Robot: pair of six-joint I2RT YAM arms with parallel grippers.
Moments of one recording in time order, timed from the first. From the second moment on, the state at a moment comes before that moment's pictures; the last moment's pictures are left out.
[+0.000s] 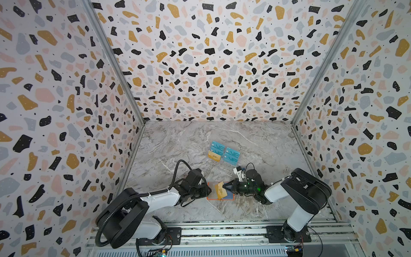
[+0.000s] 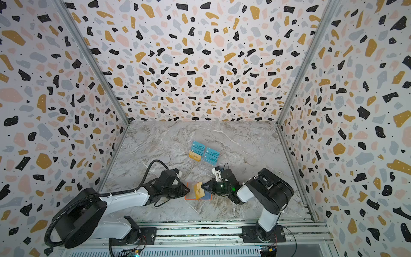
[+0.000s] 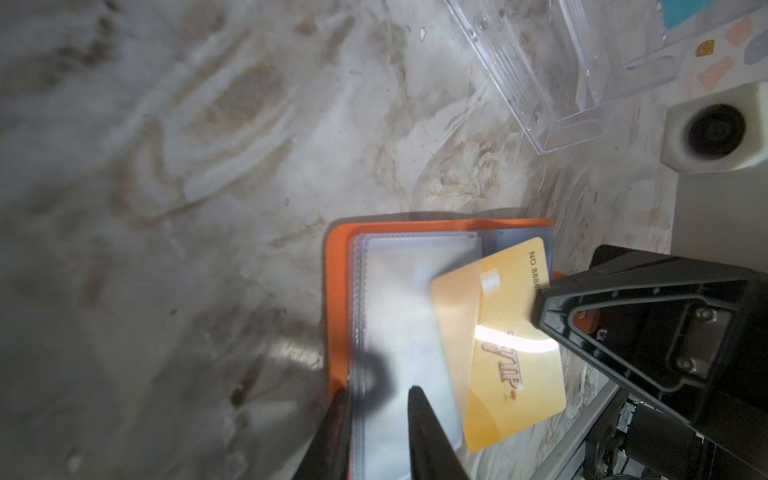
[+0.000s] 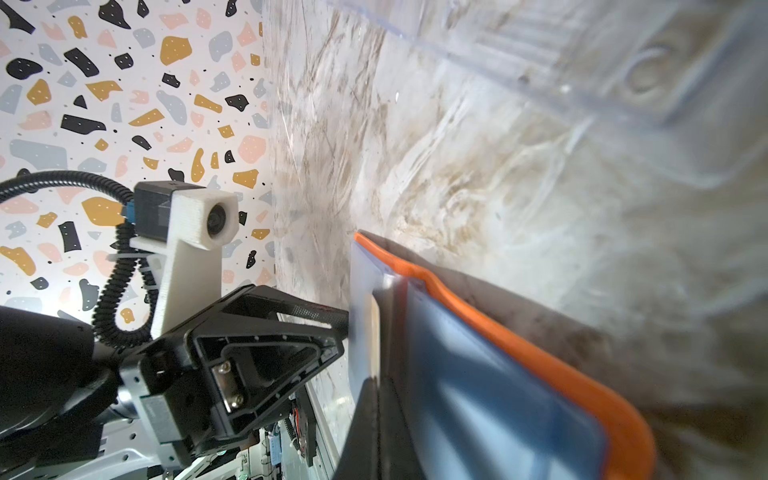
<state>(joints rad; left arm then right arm) -0.70 1.35 0.44 0.02 0.28 -0.83 0.71 1.71 0.37 0.84 -0.55 1.11</state>
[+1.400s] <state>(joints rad) -0.70 1.35 0.44 0.01 0.29 -0.84 0.82 1.82 0.35 1.05 -0.37 1.16</state>
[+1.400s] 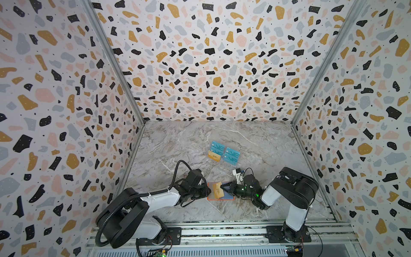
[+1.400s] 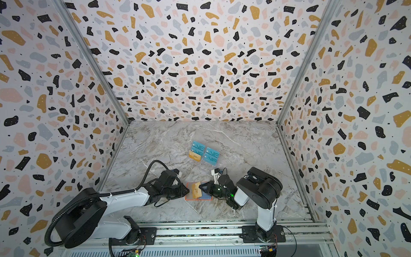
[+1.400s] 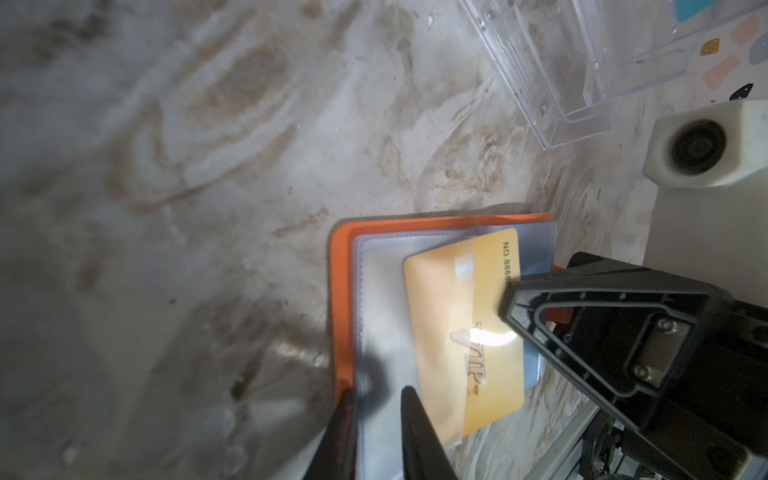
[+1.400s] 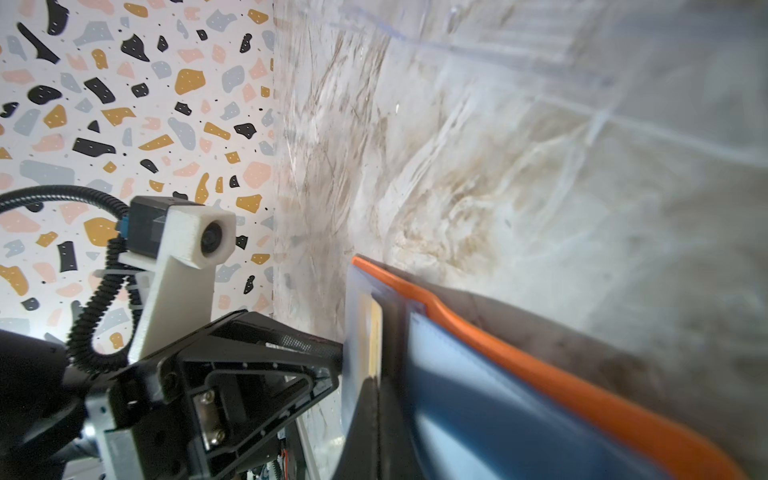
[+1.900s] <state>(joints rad) -0.70 1.35 0.44 0.01 0.30 -0.84 0.84 1.57 0.51 0.39 -0.33 0.91</state>
